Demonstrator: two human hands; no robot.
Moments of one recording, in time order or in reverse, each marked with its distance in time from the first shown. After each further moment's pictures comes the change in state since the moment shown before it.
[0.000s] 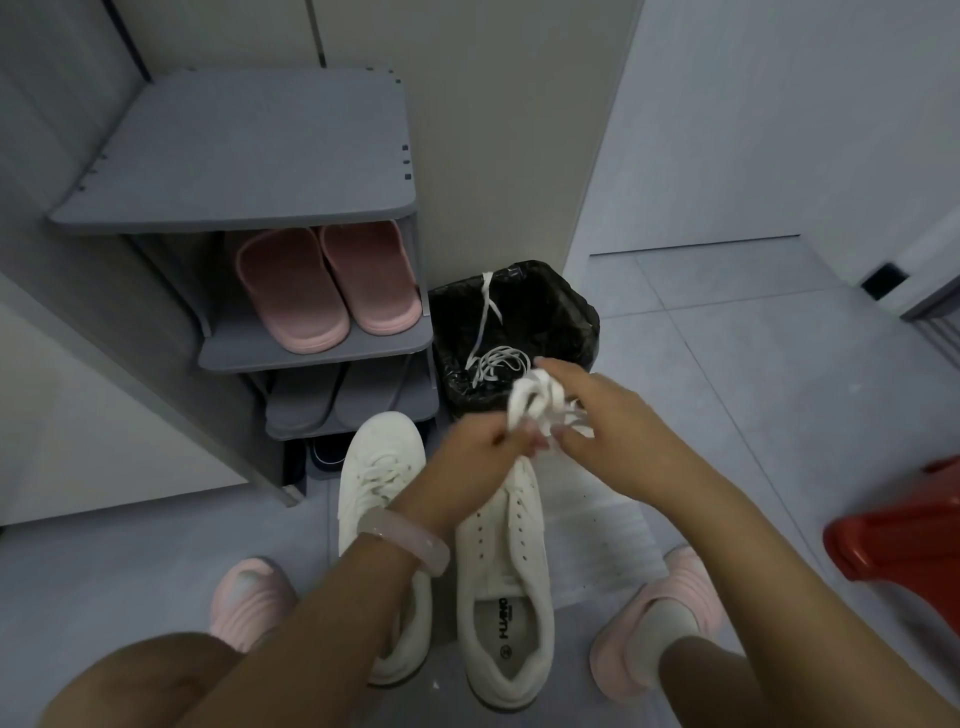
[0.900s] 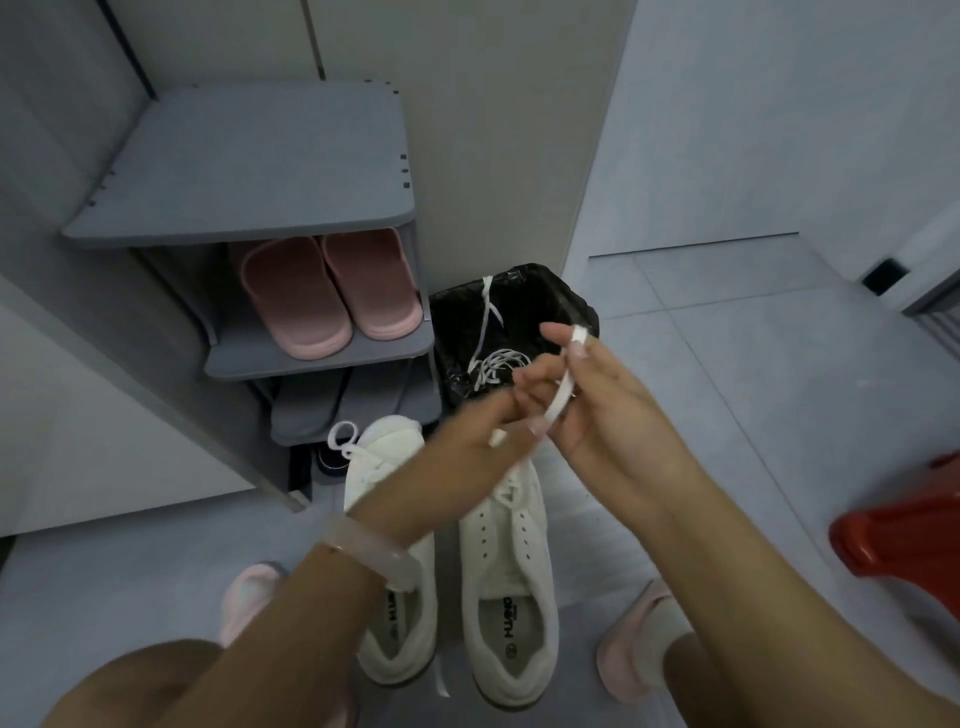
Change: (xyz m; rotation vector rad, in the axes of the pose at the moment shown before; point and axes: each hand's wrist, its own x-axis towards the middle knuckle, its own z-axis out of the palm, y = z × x) left_hand -0.018 0.031 -0.020 -0.036 -0.129 0.109; right_hand -0.009 -0.044 -0.005 1.674 0.090 0.077
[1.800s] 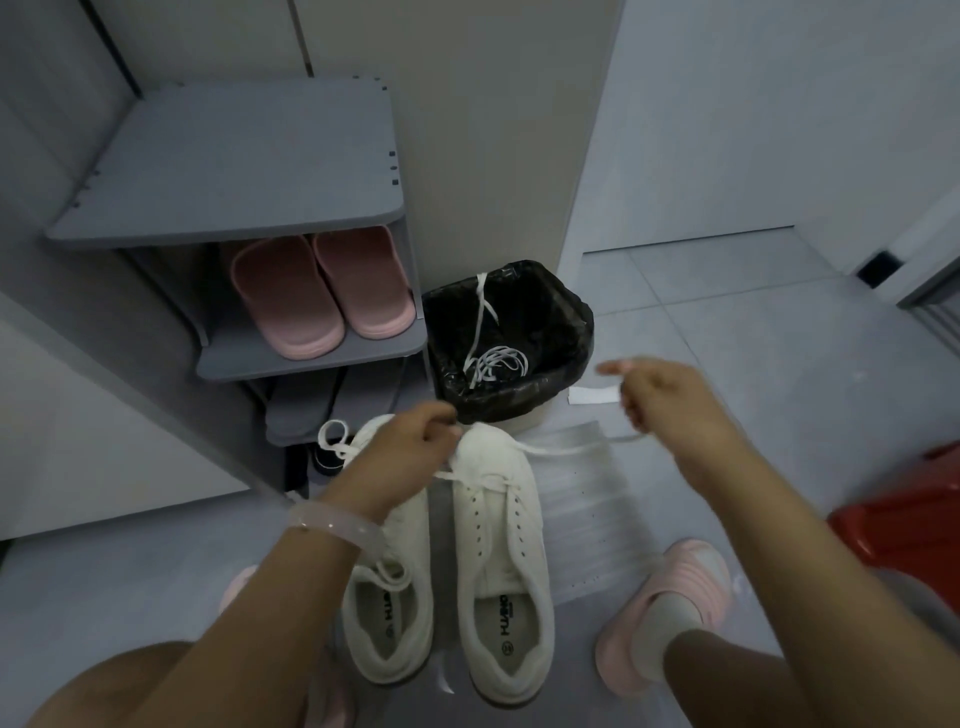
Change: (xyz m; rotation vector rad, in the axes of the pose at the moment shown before) left_hand 0.003 -0.040 -0.023 0.110 0.207 -0.402; right_hand 0.027 -0.015 -0.085 -0.979 0.322 -0.063
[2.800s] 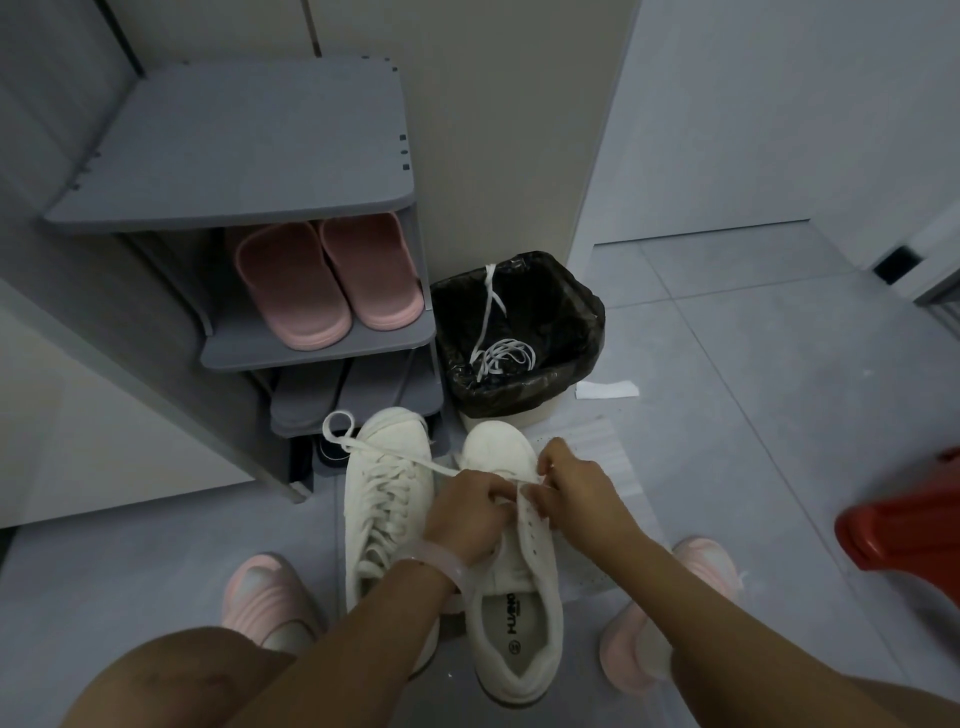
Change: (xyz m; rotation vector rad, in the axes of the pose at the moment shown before) left_hand 0.009 -0.047 0.074 0.154 -0.026 0.041; right_hand -0.030 0.068 0.084 -0.522 -0.335 -0.129
